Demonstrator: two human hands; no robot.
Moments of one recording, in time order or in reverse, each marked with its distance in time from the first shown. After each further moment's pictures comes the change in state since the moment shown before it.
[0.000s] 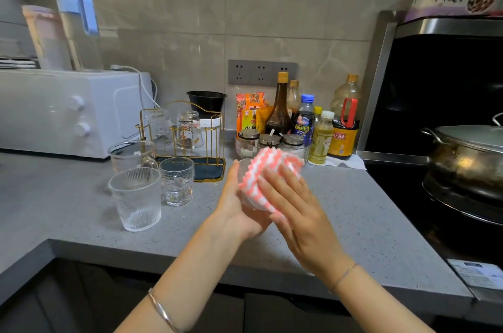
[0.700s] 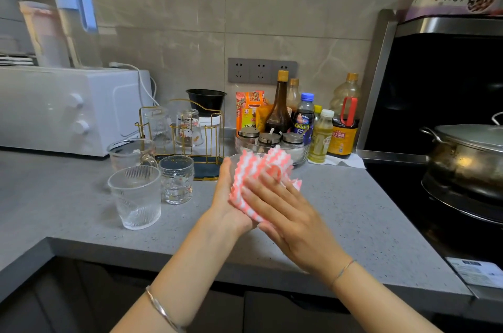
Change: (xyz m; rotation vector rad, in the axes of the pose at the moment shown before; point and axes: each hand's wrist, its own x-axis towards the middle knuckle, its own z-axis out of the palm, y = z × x) left_hand 0.007 0.011 -0.006 -0.021 0.035 0.061; right_hand 0.006 -0.005 0.000 -0.094 -0.084 -0.155
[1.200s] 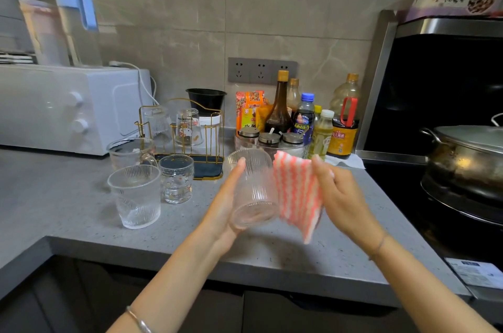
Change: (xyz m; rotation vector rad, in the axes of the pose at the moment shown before) left_hand 0.005 -0.011 -0.033 0.475 -0.106 0.316; right_hand 0.017 0.027 -0.045 0.645 0.098 0.856
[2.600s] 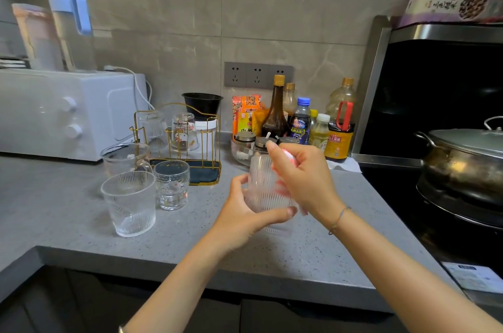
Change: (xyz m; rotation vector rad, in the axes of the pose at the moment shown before) left_hand -0.013 -0.001 0.015 0.520 -0.060 0.233; right_hand 0.032 -0.029 0.029 0.063 0.044 -0.116
